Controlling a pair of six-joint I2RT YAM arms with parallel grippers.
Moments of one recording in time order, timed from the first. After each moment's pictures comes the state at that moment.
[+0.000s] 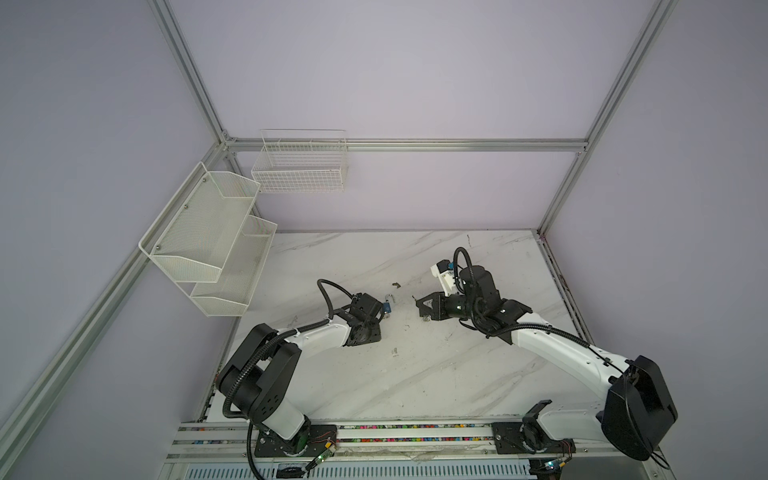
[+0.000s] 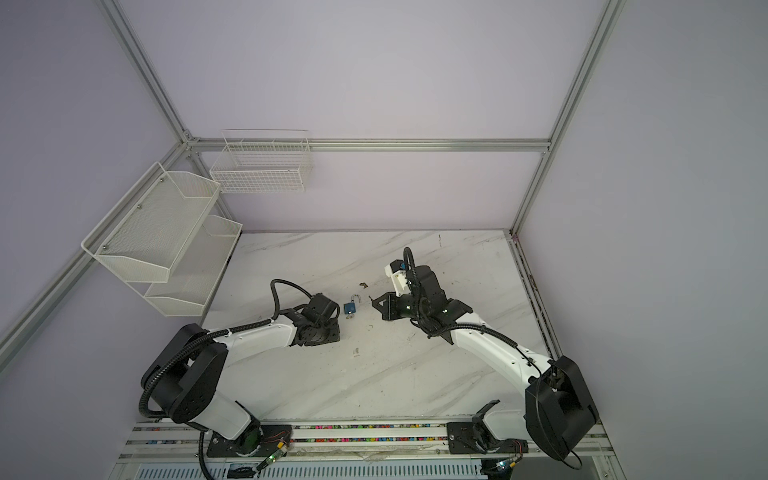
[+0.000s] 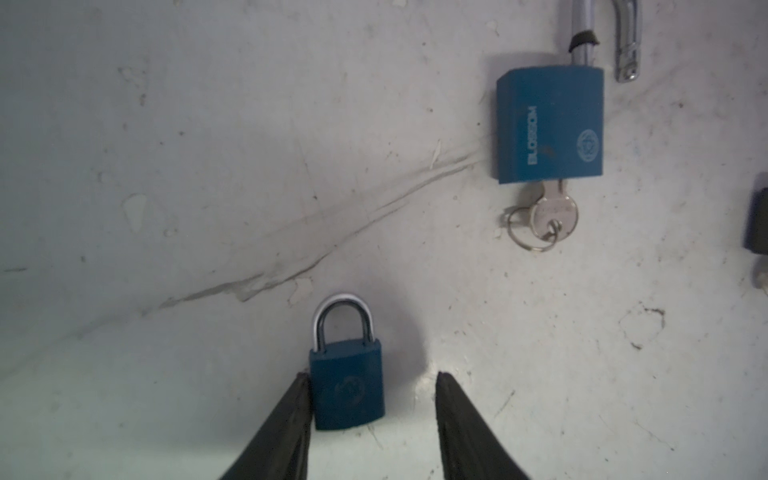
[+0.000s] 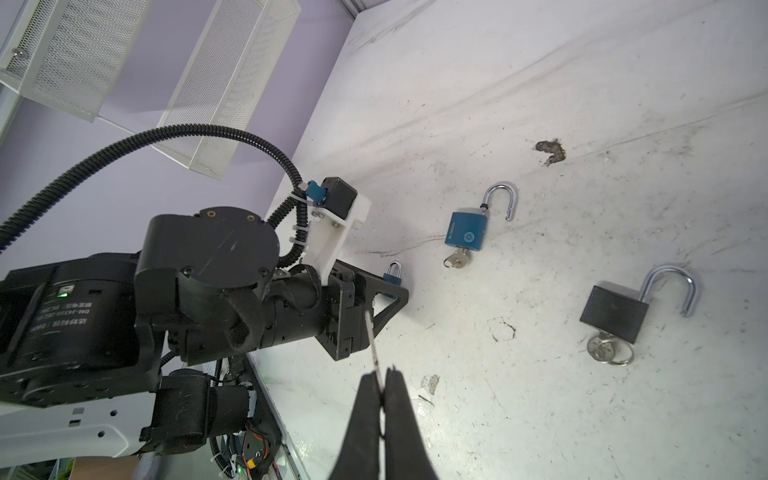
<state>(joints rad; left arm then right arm) -0.59 1.59 0.83 -0.41 -0.16 -0.74 0.63 1.33 0.92 -0.15 -0.44 0.54</state>
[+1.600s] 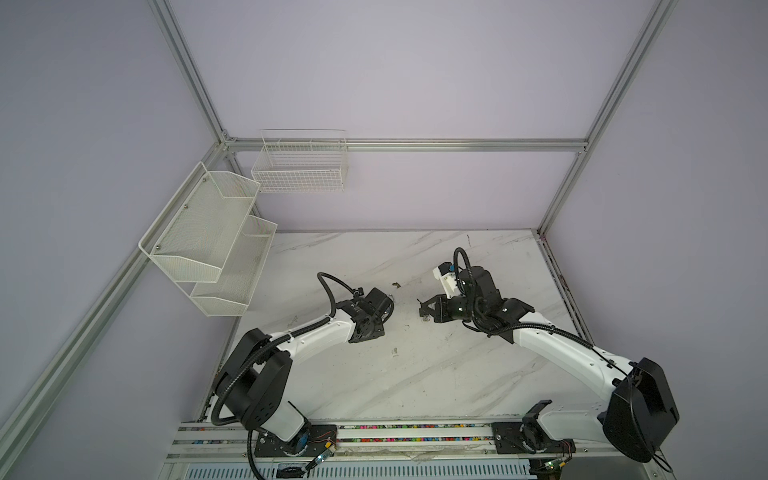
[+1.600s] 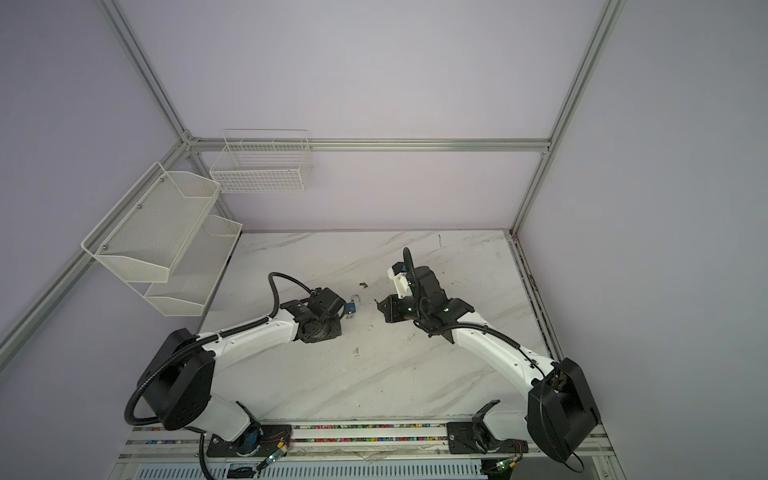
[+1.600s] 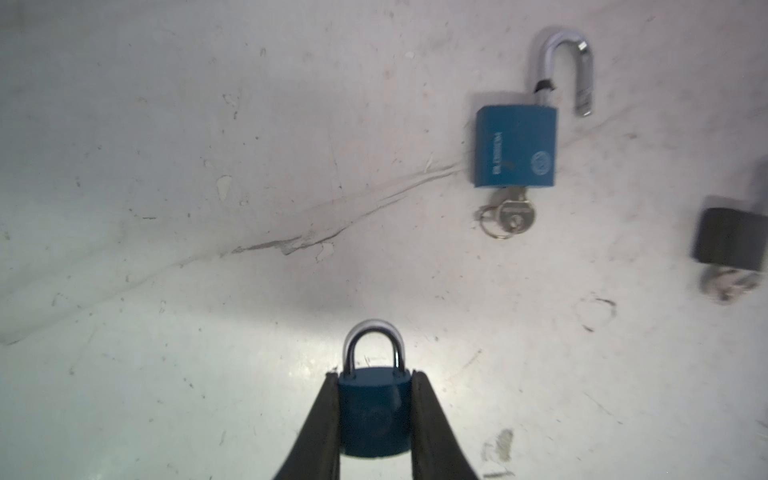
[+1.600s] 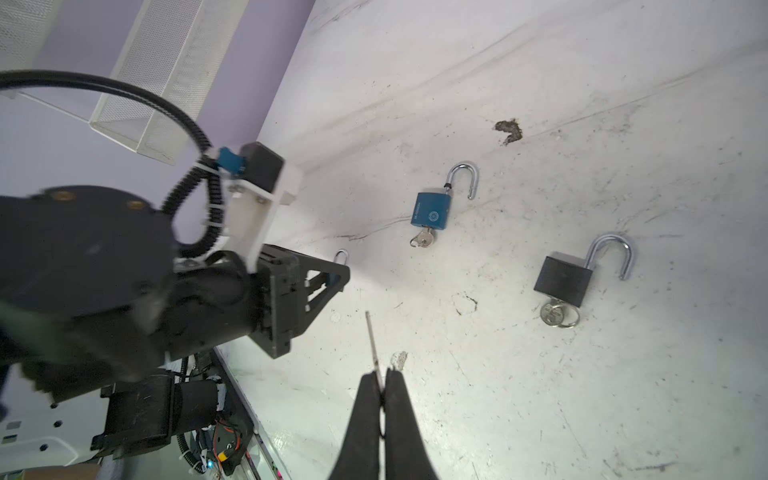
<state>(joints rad) -0.67 1.49 0.97 -0.64 -0.26 -0.89 0.63 1.32 0.95 -0.29 -0.36 0.49</state>
